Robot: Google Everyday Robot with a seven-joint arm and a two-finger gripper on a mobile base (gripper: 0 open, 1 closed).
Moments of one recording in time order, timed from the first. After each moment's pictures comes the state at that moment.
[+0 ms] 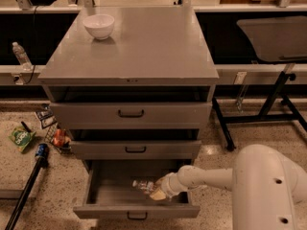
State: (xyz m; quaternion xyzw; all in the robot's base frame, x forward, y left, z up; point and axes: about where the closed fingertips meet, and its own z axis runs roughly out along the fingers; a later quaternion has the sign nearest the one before) arm 0.556 -0.016 0.237 -0.52 0.79 0.20 0.25
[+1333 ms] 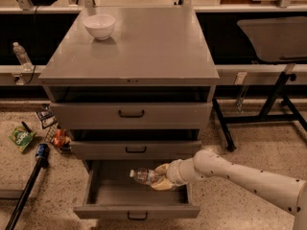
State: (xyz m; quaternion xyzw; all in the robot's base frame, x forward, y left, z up) arm 0.538 -0.024 0.395 -0.58 0.71 0.25 0.32
